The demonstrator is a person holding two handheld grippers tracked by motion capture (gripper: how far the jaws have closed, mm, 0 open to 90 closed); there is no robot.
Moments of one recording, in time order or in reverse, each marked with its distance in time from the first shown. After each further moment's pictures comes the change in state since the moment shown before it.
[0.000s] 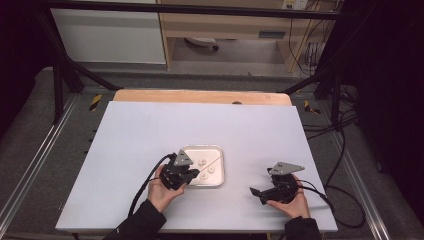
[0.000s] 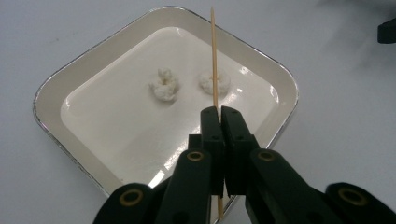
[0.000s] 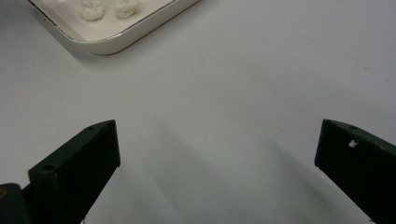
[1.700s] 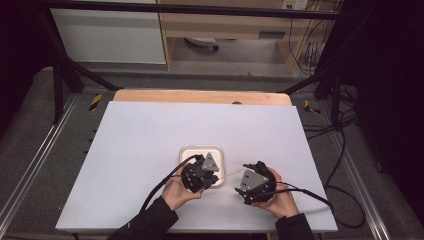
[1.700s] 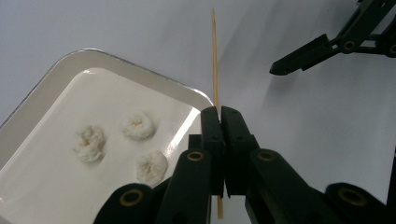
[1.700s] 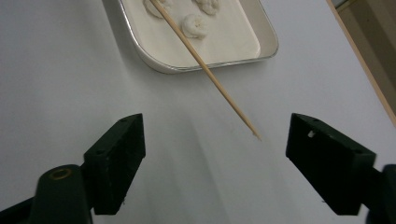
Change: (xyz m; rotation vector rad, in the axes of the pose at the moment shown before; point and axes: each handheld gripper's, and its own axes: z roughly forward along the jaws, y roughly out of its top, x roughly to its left) left arm -0.044 0.045 0.015 0.130 -0.102 0.235; right arm 0.059 0.046 0.015 0.080 -0.104 -0.648
